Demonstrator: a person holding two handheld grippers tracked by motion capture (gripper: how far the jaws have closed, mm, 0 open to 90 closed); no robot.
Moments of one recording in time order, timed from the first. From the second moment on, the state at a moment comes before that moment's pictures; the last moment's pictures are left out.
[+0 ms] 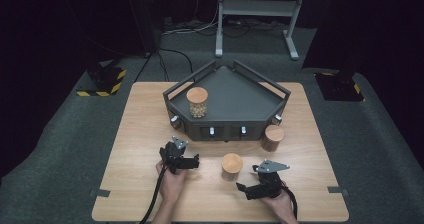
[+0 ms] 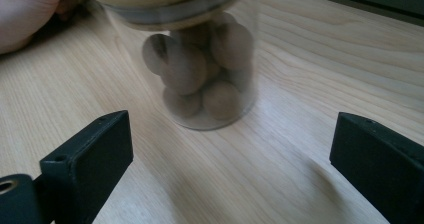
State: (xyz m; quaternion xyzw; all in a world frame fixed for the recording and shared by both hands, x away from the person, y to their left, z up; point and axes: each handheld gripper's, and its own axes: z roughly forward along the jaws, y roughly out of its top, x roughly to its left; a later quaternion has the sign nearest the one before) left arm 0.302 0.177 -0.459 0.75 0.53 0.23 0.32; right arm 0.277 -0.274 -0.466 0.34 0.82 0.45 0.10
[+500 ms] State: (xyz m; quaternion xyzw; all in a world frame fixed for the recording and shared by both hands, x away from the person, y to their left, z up) left arm 0.302 0.177 -0.459 0.75 0.53 0.23 0.32; right arm 0.278 -0.247 -0.466 0.33 0.83 0.45 0.12
